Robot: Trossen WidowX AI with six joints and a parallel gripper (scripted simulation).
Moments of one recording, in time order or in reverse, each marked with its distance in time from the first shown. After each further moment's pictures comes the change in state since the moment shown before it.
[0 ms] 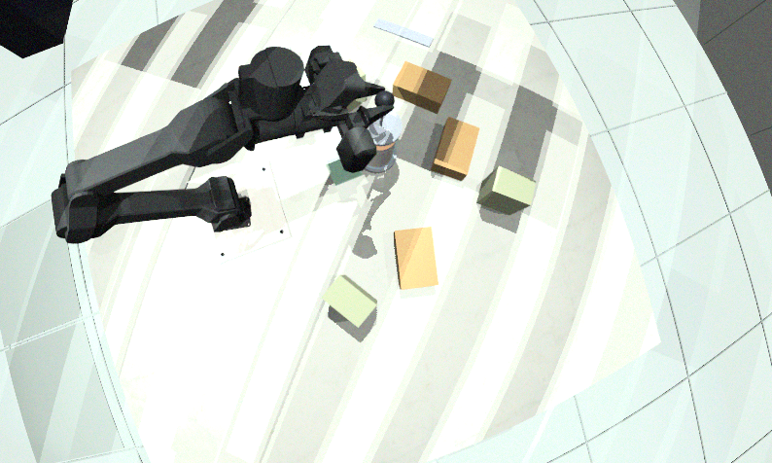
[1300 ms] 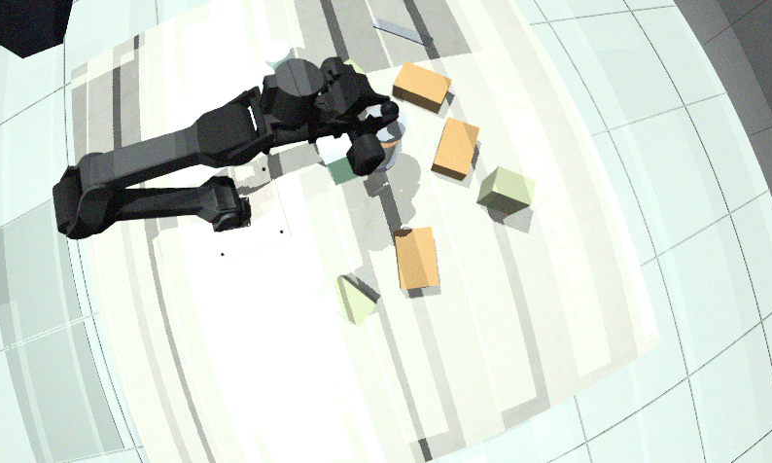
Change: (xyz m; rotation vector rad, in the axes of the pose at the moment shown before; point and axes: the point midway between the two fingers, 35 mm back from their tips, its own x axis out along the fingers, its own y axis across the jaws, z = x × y) arm 0.025 0.001 -0.029 -0.004 0.032 -0.002
